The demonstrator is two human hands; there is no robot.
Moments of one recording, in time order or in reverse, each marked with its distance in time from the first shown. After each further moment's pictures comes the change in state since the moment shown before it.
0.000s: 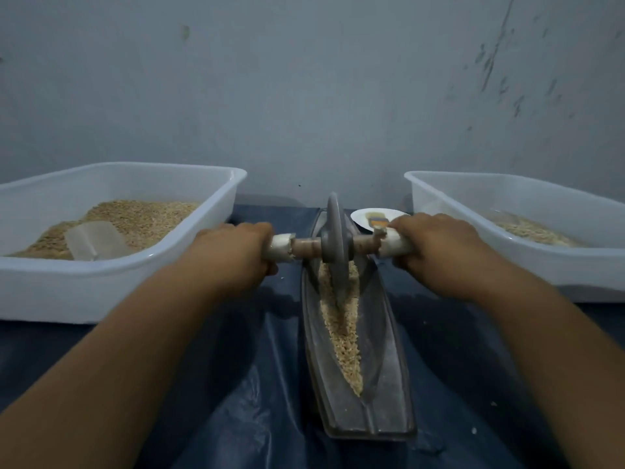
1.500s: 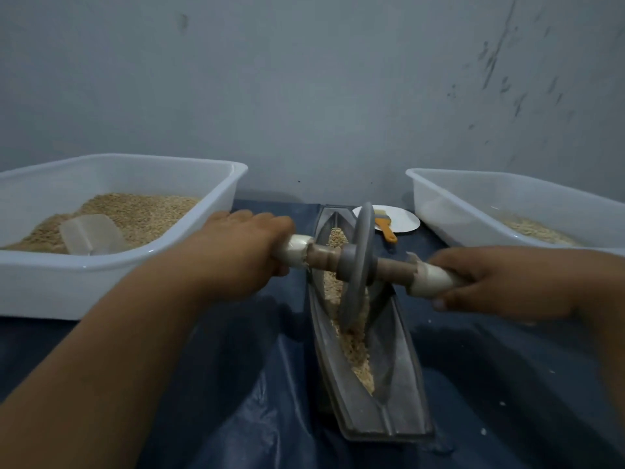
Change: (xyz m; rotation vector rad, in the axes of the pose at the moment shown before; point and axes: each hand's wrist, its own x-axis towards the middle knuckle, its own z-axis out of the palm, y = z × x) left_hand -0.009 -0.004 -0.010 -0.021 0.103 0.325; right_hand -0.036 0.017 -0.049 0.281 -0.674 0.096
